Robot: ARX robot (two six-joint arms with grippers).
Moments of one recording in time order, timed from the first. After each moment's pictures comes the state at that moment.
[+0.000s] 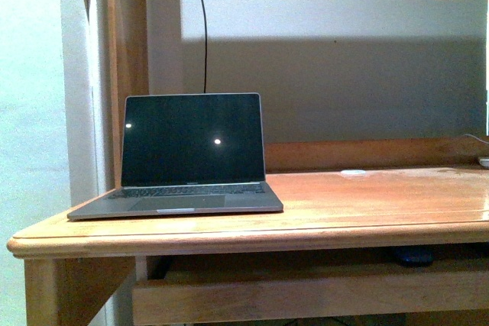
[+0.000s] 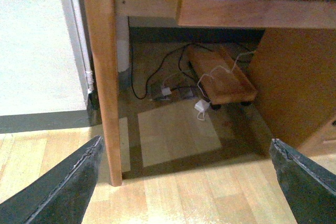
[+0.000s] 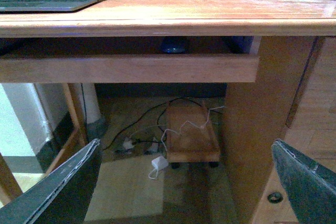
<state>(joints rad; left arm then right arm) 0.01 0.48 0.10 0.12 0.30 0.05 0.00 0.00 0.02 0.00 0.00 0.00</state>
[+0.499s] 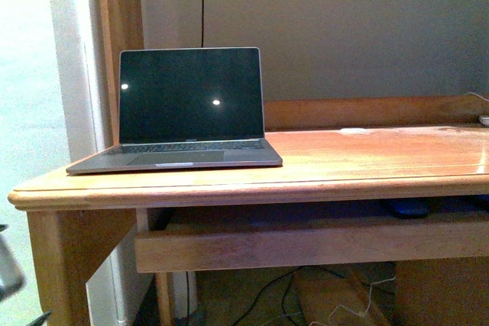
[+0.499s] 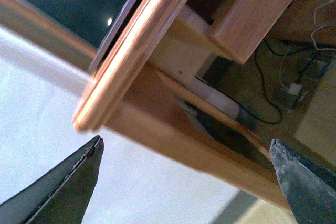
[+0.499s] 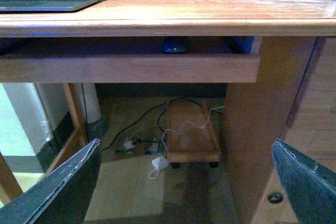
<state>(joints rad) -0.04 1.72 0.48 1.17 0.33 1.16 0.00 0.00 0.02 0.00 0.00 0.00</state>
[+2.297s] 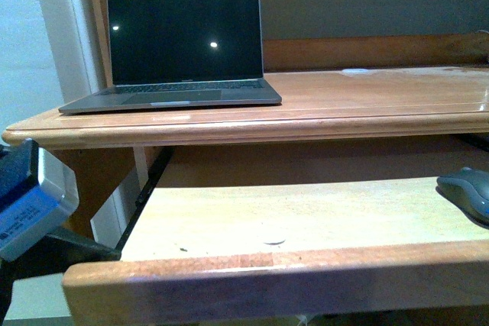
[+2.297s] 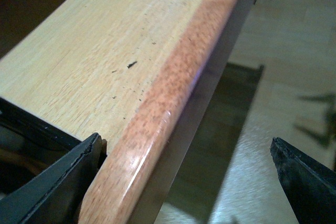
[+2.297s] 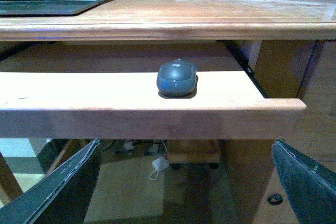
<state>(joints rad) -0.13 1.44 0.60 0.15 0.76 0.70 0.00 0.00 0.02 0.00 0.00 0.00</state>
